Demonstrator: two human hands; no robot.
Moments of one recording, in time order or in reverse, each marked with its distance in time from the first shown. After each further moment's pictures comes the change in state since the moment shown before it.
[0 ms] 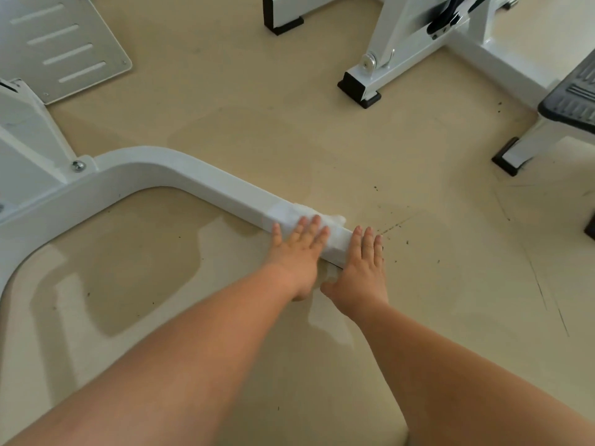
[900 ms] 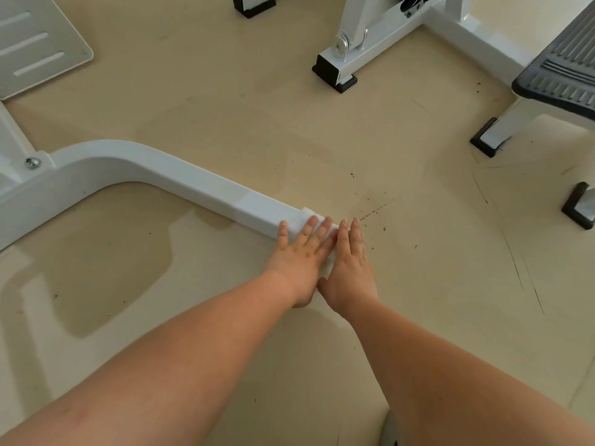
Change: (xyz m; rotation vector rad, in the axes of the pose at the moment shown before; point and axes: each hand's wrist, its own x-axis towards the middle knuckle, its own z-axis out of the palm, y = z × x) left_hand 0.013 0.058 0.014 0.160 0.054 0.130; right_hand 0.001 0.045 -0.003 0.119 -0.009 -0.068
